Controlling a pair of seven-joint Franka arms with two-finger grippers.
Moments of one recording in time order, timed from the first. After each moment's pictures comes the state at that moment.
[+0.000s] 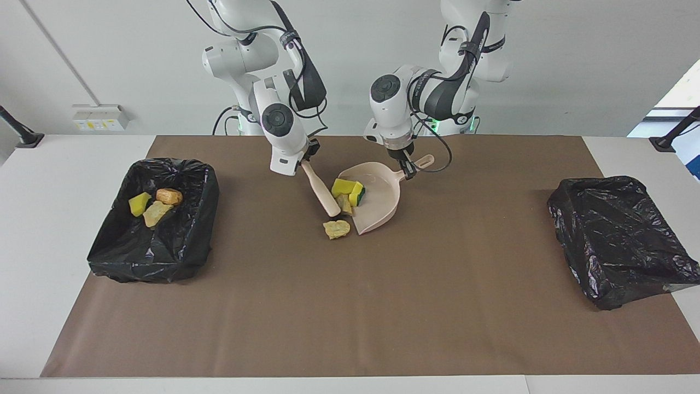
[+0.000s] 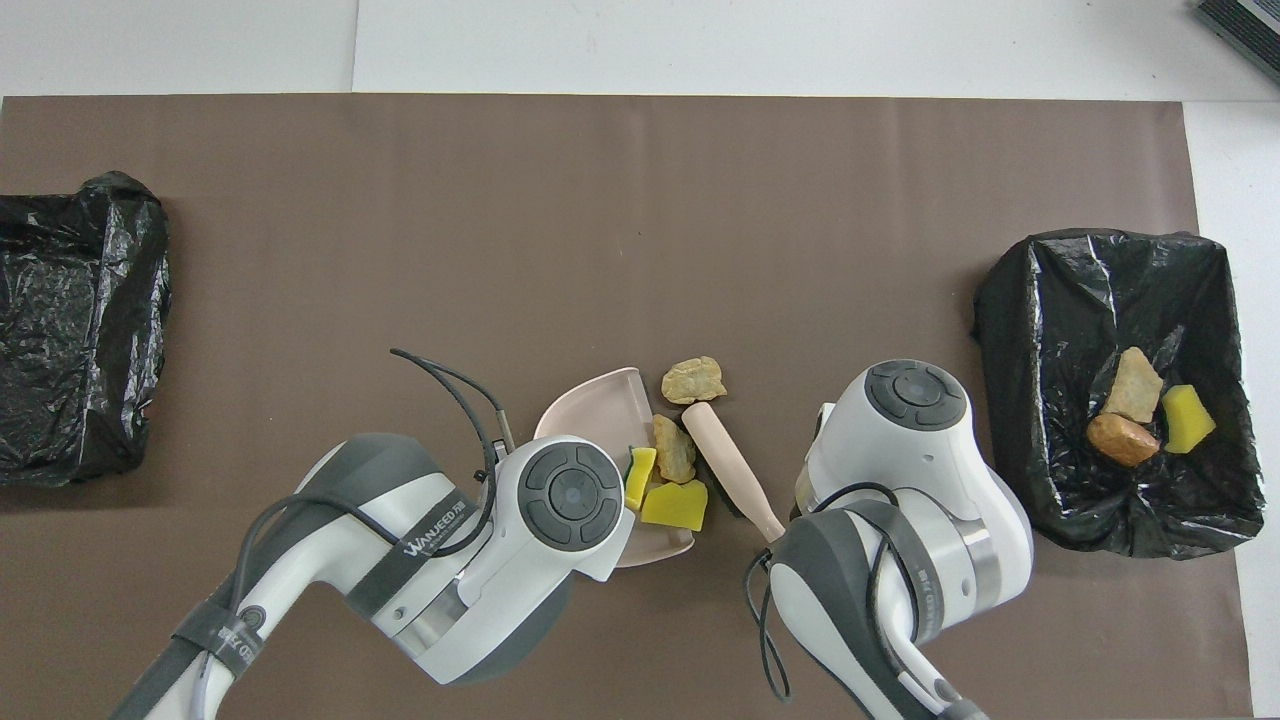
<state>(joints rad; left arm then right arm) -0.57 0.05 -0.17 -2.11 0.20 1.93 0.50 0.37 0.00 0.05 -2.24 0.27 1.80 -0.21</state>
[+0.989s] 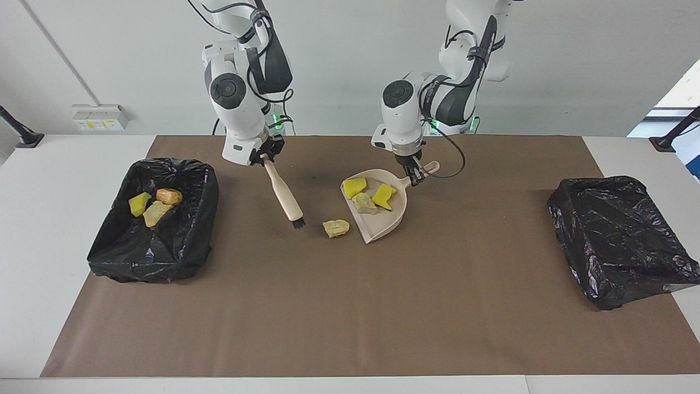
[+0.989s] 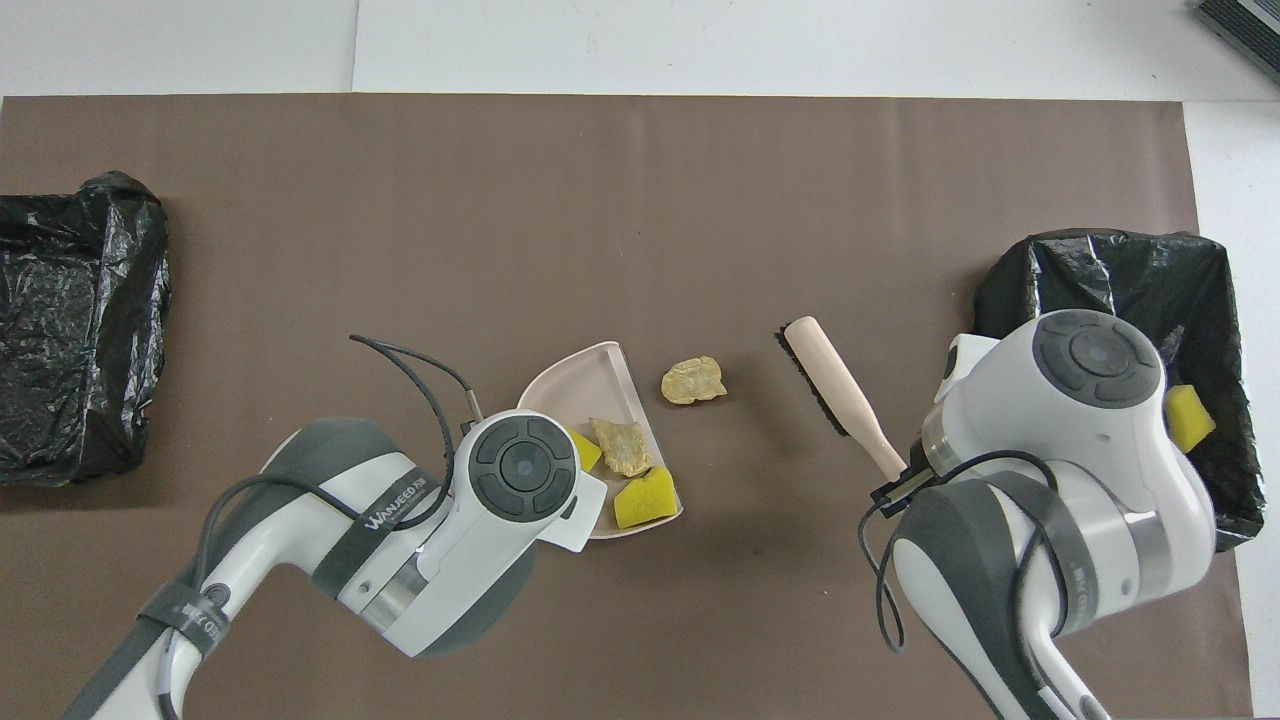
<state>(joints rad) -0.51 0.05 -0.15 -2.13 0.20 2.00 0.50 0.22 -0.07 0.04 -2.15 -0.05 1.84 -0.23</state>
